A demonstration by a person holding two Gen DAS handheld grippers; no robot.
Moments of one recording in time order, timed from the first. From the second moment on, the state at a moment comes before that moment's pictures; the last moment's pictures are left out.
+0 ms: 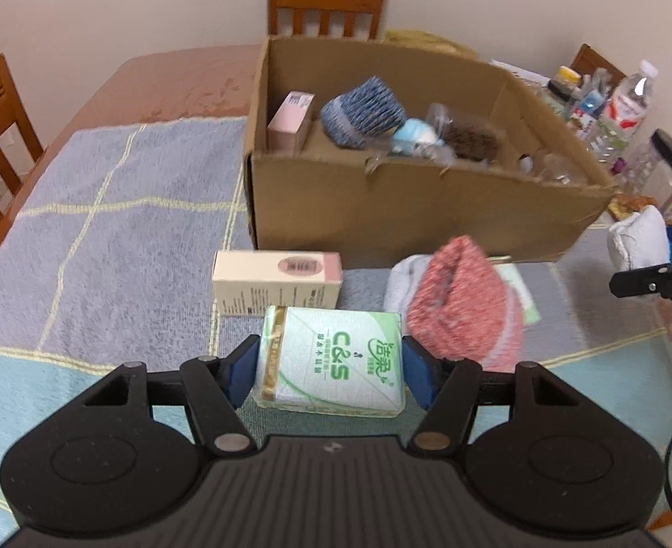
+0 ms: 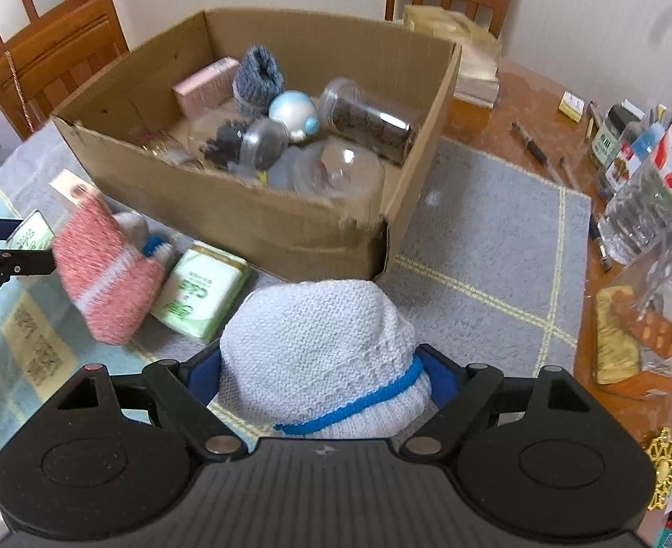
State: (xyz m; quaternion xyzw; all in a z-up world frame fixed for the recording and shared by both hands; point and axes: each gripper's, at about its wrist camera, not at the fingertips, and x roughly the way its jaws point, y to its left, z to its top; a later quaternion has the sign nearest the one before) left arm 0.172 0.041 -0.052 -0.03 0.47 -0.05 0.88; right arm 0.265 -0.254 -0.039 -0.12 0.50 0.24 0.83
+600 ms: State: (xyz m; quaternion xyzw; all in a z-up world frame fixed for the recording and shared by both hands) left arm 0.232 0.021 0.031 0.01 0.43 -0.11 0.90; right arm 0.277 -0.224 0.048 -0.13 0.44 0.27 0.85
